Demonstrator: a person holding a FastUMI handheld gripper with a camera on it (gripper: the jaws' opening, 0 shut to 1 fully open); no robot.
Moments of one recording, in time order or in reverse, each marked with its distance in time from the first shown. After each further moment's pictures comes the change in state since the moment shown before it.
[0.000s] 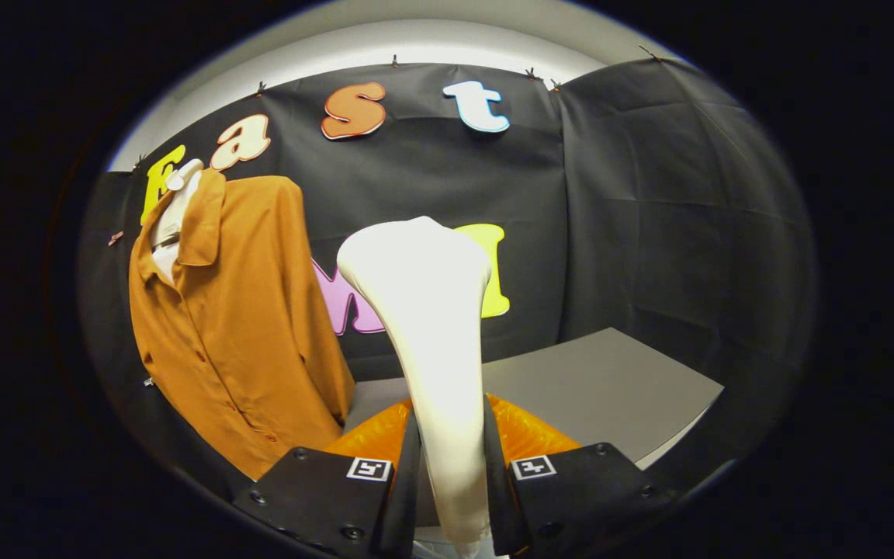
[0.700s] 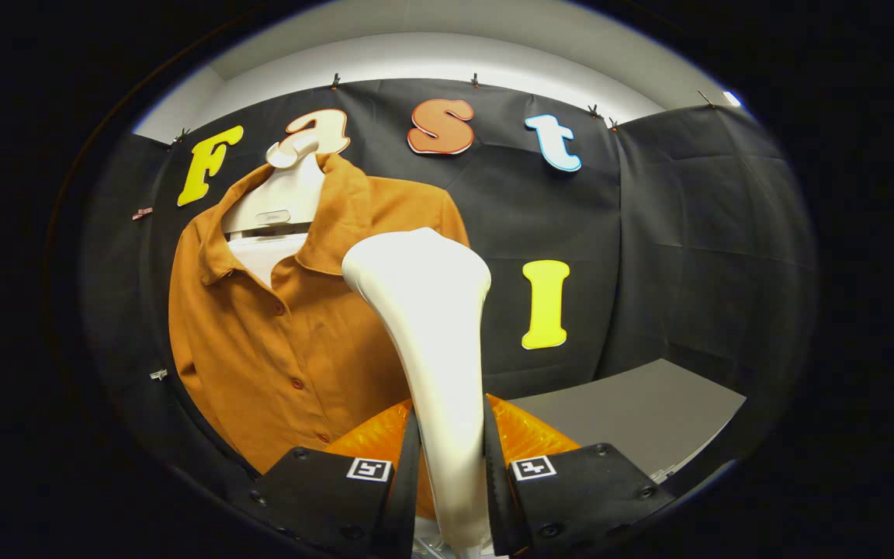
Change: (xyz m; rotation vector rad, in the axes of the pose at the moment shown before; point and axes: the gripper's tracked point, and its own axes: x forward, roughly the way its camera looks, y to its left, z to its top) arm -0.008 0.171 0.010 -0.096 -0.093 0.050
